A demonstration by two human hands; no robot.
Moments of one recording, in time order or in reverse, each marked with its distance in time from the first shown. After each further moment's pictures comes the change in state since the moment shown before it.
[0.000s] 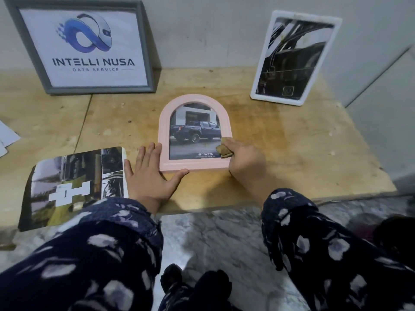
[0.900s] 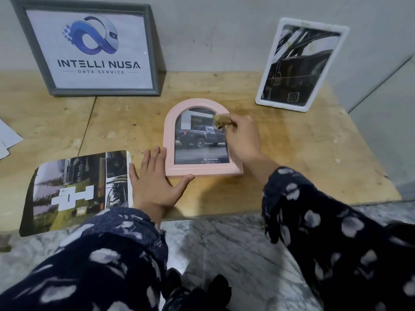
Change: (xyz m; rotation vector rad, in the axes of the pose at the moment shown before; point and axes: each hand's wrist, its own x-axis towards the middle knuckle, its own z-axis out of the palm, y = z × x) left_hand -0.002 0.002 -0.001 -0.021 0.001 0.016; right_hand 0.051 -0.036 -0.025 0.447 0.142 0.169
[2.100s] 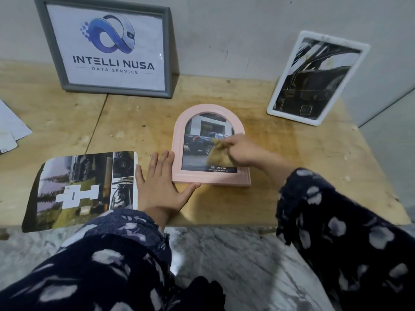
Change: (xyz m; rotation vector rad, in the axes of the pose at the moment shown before) left_hand 0.003 -0.001 0.002 0.026 0.006 -0.003; right_hand 0.016 -0.019 -0.002 -0.165 -0.601 0.066
